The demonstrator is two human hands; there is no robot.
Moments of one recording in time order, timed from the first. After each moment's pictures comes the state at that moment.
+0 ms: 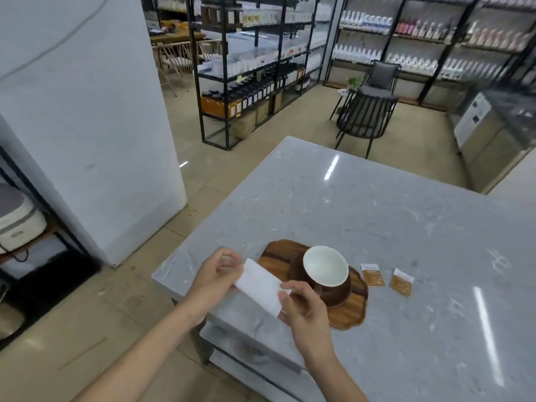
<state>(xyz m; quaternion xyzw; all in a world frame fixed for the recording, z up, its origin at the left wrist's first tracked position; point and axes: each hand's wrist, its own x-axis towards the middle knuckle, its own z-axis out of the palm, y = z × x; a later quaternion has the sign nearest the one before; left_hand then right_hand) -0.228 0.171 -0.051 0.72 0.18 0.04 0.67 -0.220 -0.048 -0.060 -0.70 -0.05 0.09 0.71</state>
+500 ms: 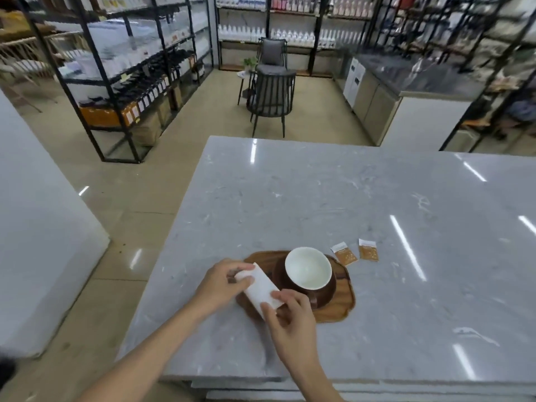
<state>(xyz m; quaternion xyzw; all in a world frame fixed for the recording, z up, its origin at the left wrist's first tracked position) -0.101 0.184 -0.071 0.83 -0.07 -0.09 0.54 -0.205 0.011 -0.081 -0.82 0.09 -0.12 0.55</state>
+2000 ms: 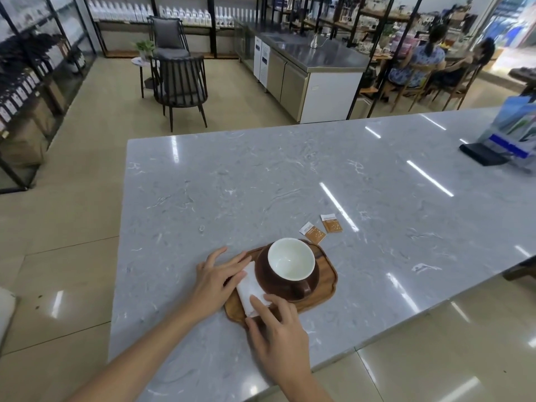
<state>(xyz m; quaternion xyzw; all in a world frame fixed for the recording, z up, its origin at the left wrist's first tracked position) -0.030 0.178 -0.113 0.89 -0.35 -0.04 0.29 -0.205 0.057 -0.126 -0.94 0.11 -0.20 0.26</state>
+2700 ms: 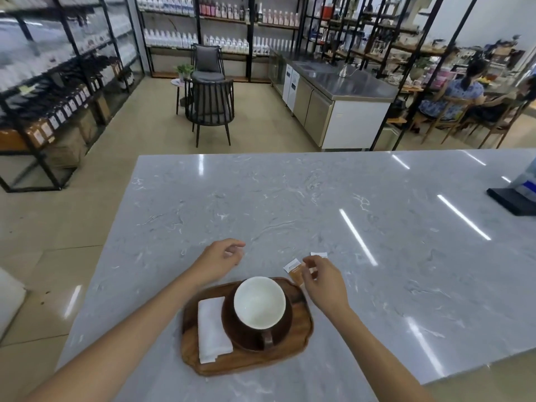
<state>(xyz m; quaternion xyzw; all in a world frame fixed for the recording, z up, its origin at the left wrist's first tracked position) 0.036 0.079 -0.051 0.84 -0.17 -0.19 0.47 -0.093 -0.169 -0.063 -0.92 0.21 -0.09 0.33</state>
